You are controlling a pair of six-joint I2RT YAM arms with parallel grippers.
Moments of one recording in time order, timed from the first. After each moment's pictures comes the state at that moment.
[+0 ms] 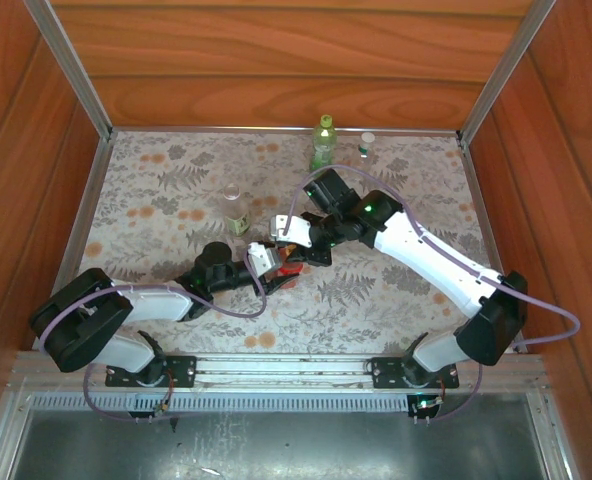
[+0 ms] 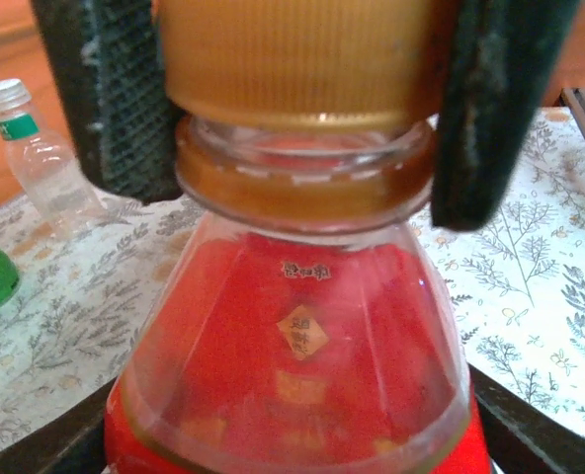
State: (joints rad) left arm -0.81 1.40 0.36 0.85 0.41 0.22; right arm 0.83 1.46 1.37 -0.95 -0.42 -0.77
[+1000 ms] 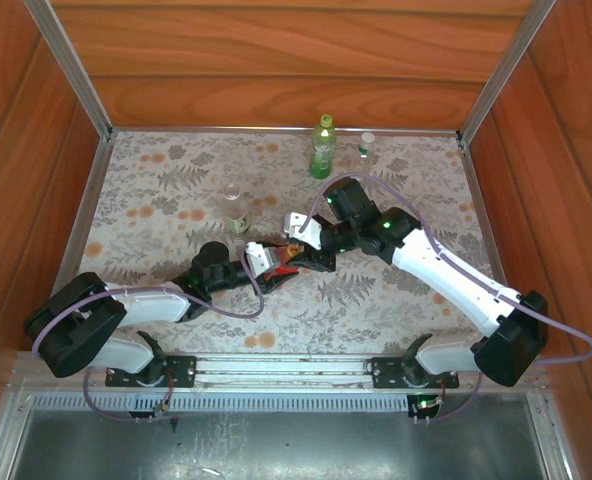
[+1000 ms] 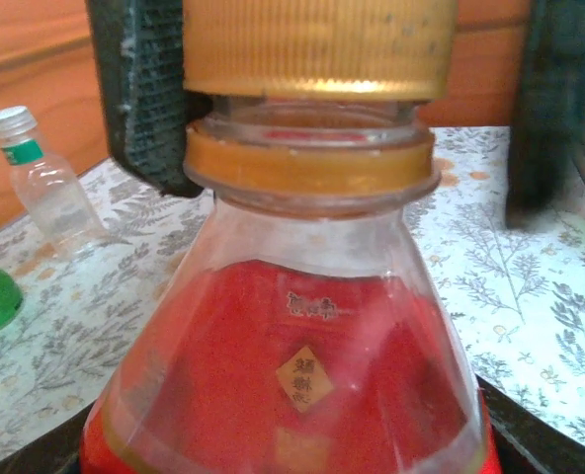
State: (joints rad) left arm -0.81 1.37 0.35 0.85 0.43 0.22; right arm 0.78 1.32 1.19 -0.75 -0.53 -0.64
